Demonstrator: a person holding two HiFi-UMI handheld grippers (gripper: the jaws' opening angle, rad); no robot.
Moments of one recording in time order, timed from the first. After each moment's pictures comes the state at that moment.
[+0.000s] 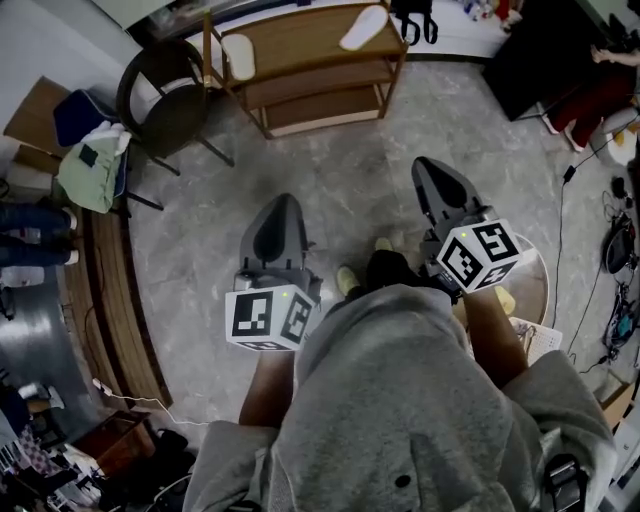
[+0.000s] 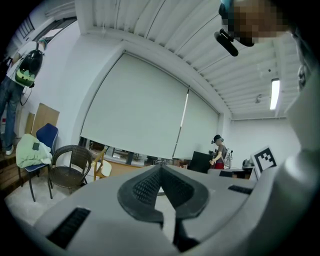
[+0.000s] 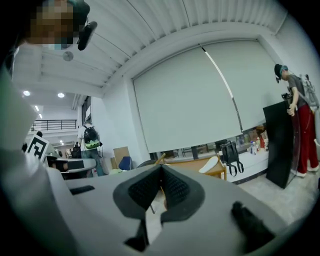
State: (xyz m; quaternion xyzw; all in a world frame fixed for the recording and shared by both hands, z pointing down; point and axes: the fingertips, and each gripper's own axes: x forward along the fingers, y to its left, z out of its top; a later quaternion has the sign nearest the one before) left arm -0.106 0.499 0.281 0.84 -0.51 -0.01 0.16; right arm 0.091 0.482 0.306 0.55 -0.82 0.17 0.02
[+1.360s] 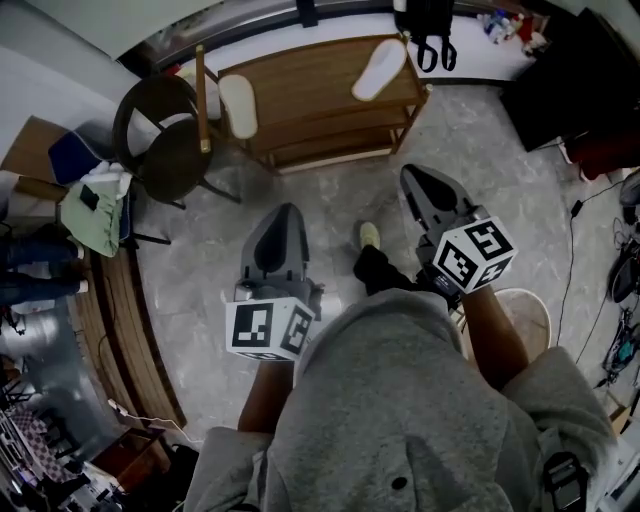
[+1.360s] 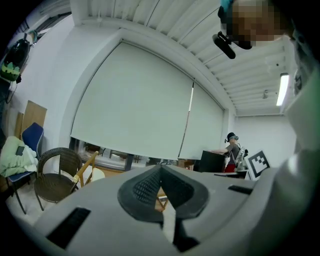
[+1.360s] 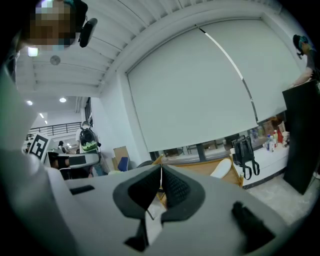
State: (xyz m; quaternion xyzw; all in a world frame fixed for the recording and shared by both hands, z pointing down) left arm -0.065 0.263 0.292 0.85 -0.51 0.01 0.16; right arm 0.110 0.236 0.336 0.50 -0.84 0.20 0.03
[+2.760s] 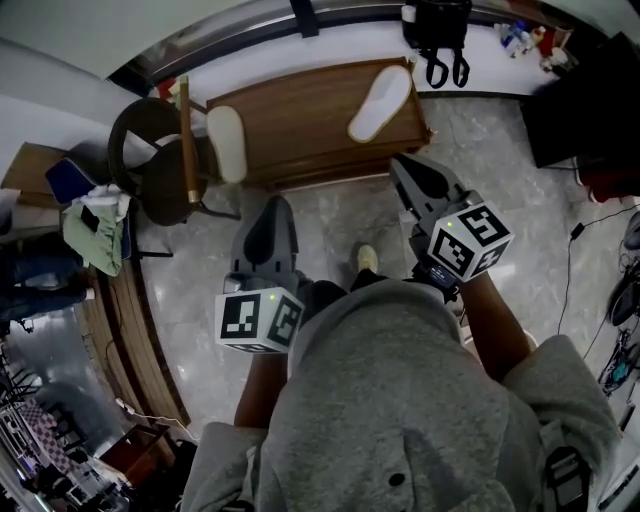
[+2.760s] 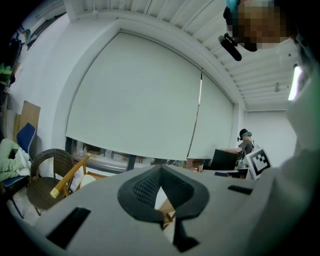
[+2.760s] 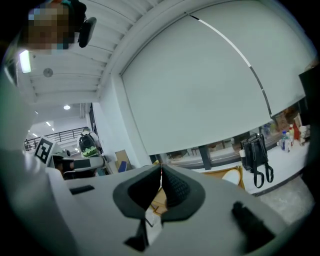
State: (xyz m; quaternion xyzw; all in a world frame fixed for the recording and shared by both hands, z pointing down) left arm -0.001 0.092 0.300 0.83 -0.53 0.03 0.17; right arm 0.166 0.059 0.344 0.45 -0.86 0.22 0.01
